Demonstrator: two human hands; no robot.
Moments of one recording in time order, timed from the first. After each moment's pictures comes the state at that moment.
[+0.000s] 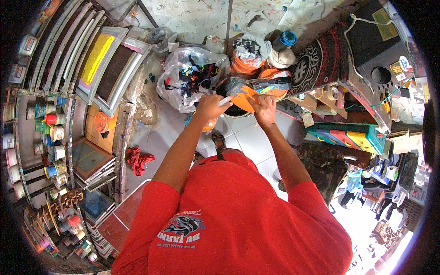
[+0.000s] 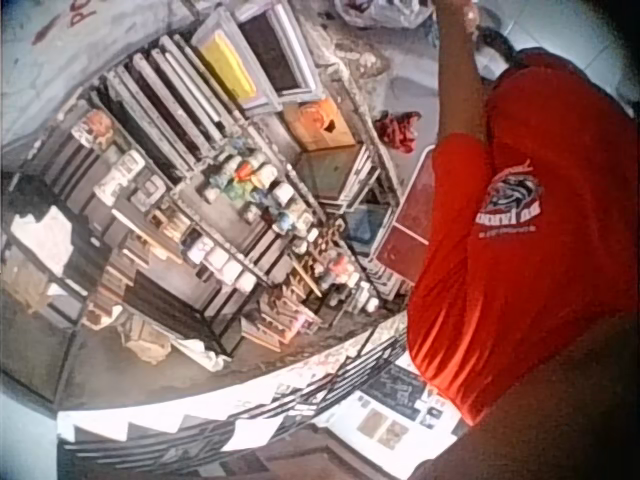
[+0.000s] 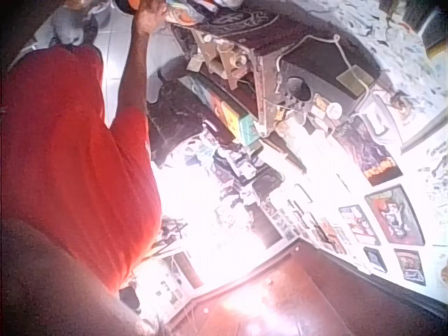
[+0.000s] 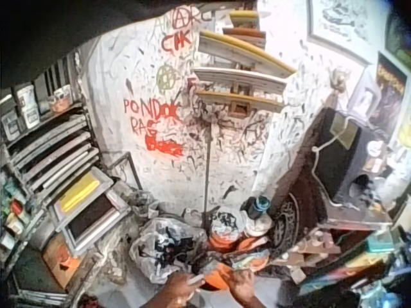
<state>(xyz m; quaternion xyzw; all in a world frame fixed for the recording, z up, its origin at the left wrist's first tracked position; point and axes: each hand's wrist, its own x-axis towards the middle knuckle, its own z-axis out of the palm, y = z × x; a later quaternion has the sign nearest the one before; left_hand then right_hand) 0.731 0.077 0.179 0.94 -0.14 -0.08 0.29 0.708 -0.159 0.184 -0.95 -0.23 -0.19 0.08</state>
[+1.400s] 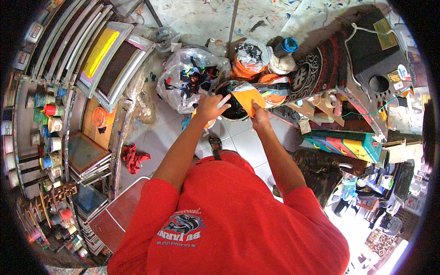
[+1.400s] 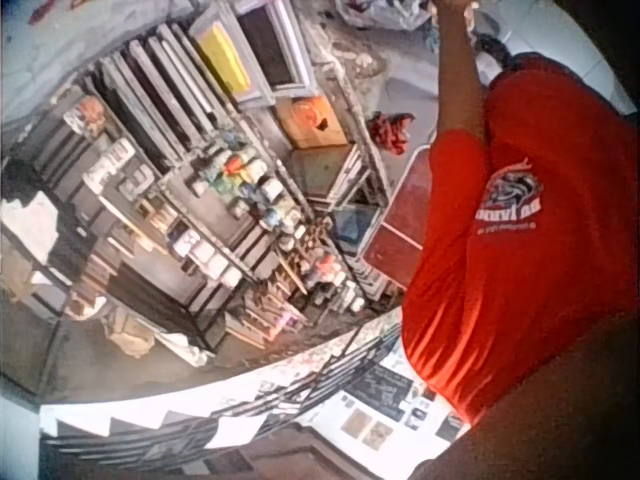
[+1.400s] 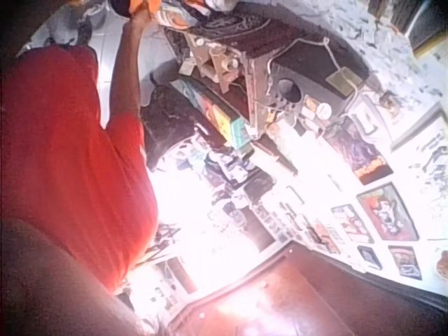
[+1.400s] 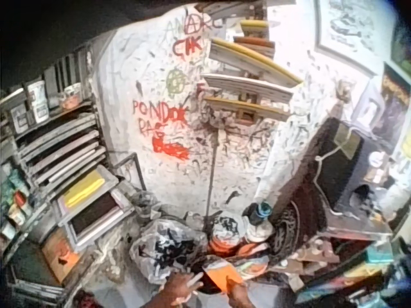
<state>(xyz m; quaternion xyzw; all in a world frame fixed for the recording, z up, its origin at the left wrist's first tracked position) 0.721 0.075 0.175 0.95 -0.19 0.03 0.25 0.716 -0.143 0.121 -0.49 0.32 0.08 0.81</state>
